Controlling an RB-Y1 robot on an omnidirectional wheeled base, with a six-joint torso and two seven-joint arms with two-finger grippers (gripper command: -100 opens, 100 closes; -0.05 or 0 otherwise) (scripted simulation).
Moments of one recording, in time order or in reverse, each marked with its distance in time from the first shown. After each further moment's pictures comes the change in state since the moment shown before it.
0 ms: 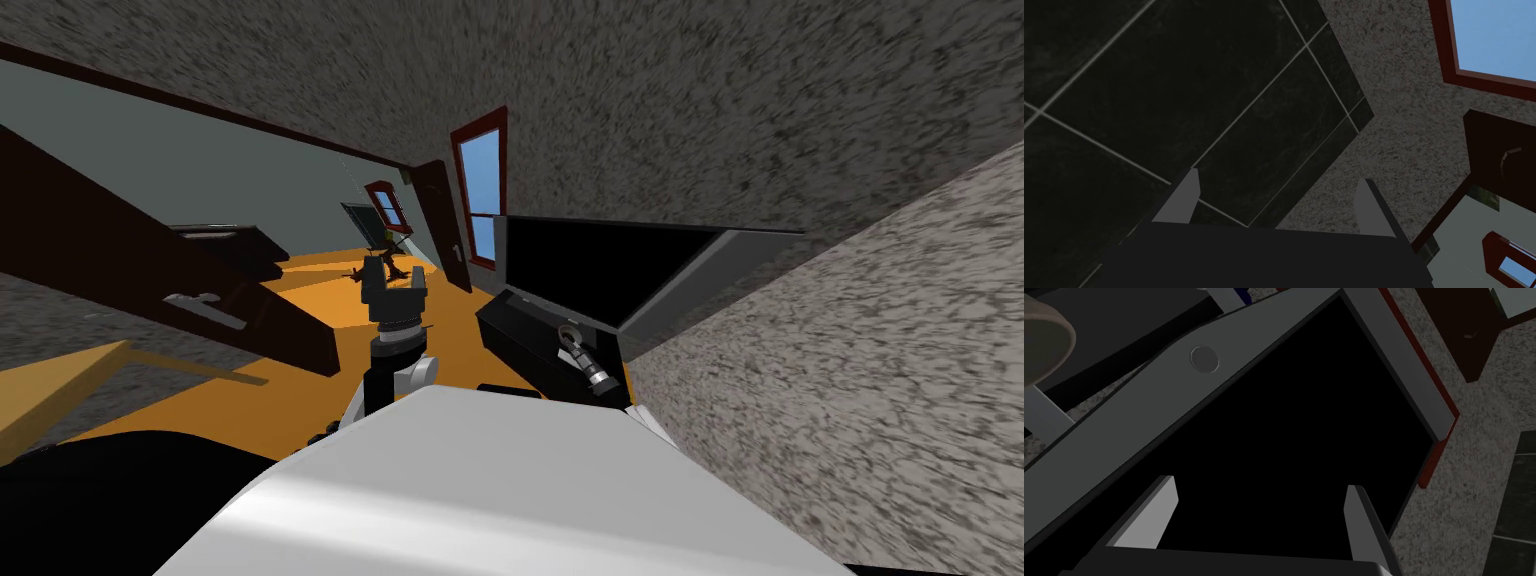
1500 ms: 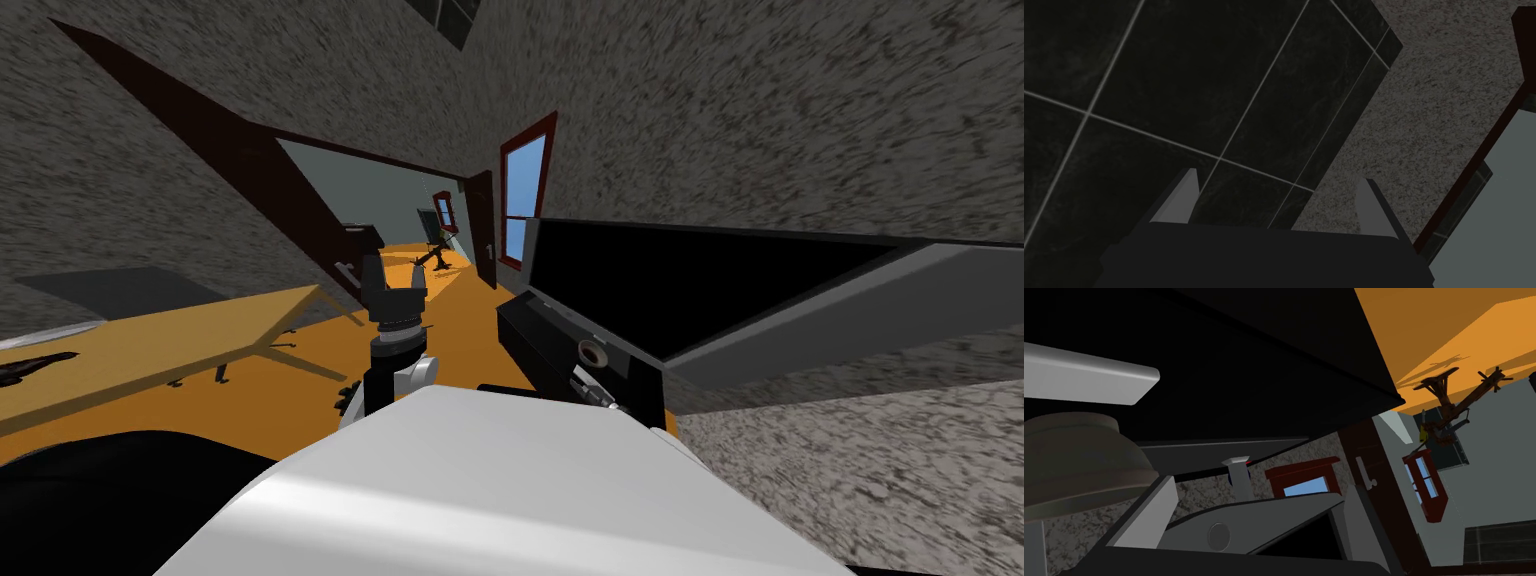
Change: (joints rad) left arm 0.000 0.000 0.000 0.000 0.000 0.000 0.000; right arm -0.023 -0.168 0.076 0.376 0.416 -0.047 -0.081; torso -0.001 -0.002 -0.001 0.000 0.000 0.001
